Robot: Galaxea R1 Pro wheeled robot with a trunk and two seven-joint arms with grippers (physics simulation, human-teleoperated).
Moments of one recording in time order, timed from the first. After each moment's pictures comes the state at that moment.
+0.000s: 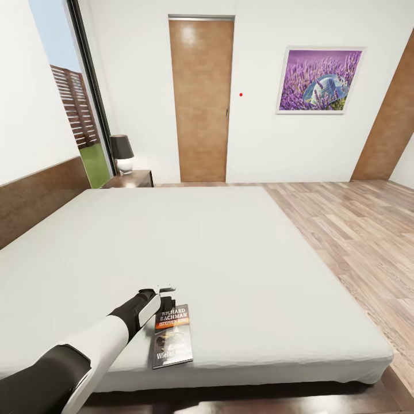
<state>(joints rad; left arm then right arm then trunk) -0.92 -0.06 -0.45 -0.26 0.62 0.44 0.25 0.12 -0.28 -0.09 0.03 0.15 -0.08 -0.15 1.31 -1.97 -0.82</state>
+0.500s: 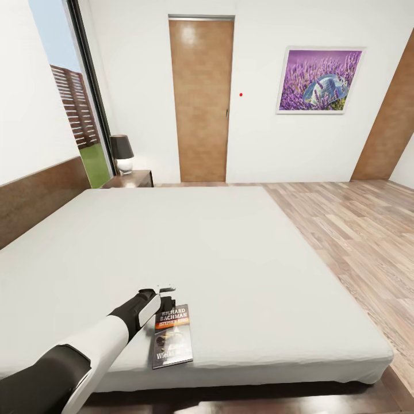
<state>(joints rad) -0.92 -0.06 -0.45 -0.26 0.62 0.44 0.25 0.12 -0.28 -0.09 0.03 0.15 -0.08 -0.15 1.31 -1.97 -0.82</state>
